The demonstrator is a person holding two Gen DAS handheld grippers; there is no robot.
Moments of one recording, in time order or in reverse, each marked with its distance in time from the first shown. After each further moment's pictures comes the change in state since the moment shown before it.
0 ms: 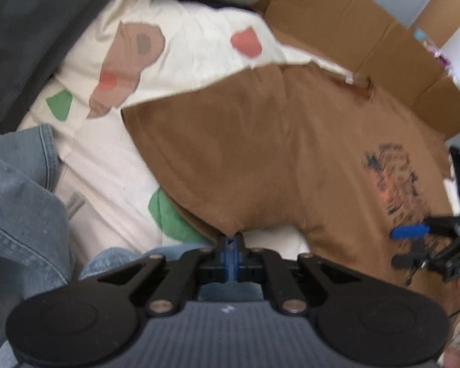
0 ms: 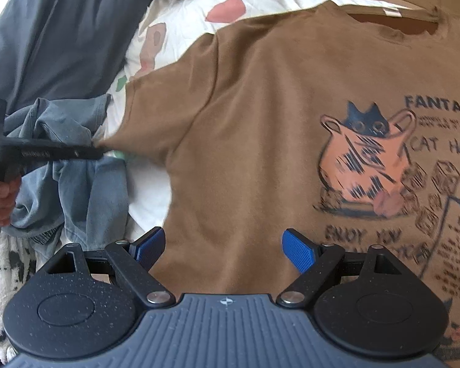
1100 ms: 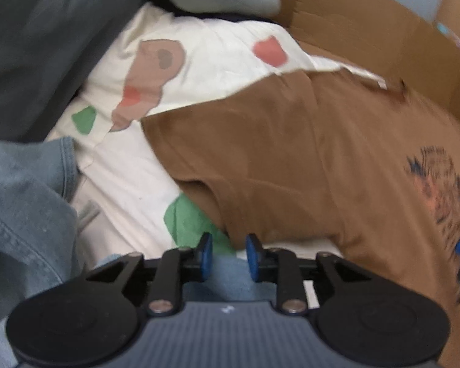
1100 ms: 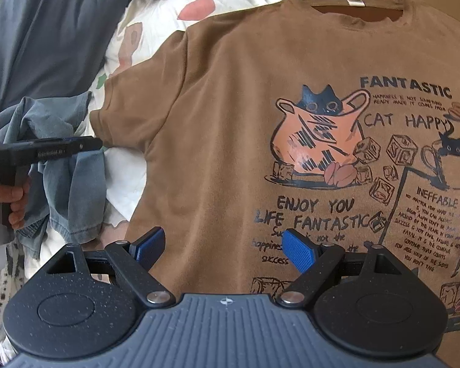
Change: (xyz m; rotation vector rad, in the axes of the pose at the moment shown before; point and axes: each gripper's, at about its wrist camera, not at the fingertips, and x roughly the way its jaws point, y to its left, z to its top) left arm 0.020 -0.024 -0.015 0.050 -0.148 0.197; right arm -0.024 -0.023 -0.018 0.041 0.020 -0.068
